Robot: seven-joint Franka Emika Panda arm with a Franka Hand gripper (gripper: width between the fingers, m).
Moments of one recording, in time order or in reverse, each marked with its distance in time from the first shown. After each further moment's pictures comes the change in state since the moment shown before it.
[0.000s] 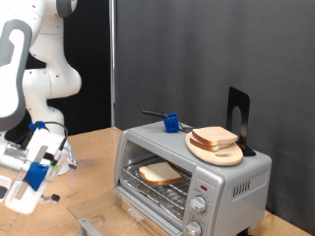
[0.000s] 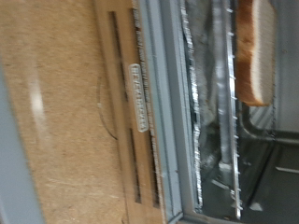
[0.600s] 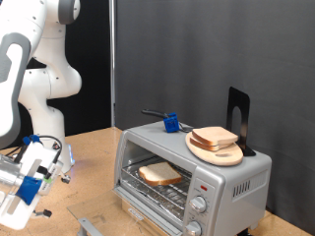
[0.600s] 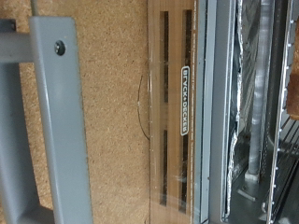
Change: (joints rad) arm -0.021 0.104 0.001 0.041 0.030 -0.010 -0.153
